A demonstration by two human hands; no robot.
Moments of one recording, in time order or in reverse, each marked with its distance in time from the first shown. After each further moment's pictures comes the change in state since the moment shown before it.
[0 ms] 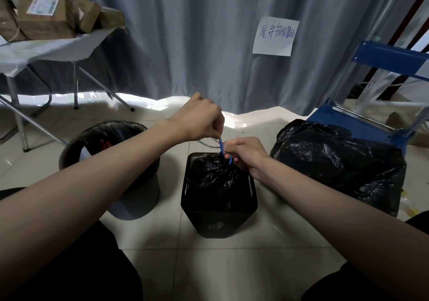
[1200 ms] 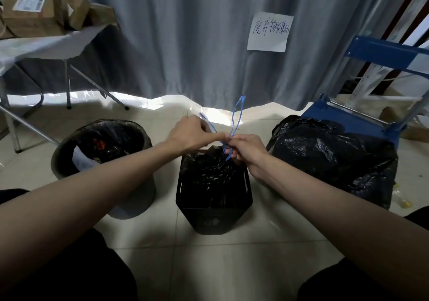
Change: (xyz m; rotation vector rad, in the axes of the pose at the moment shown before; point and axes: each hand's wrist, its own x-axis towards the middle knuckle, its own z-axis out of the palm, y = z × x) left_hand -0.018 0.022 0.045 -0.559 -0.003 -0.571; right_hand 0.000 0.006 -0.011 0.146 0.018 0.000
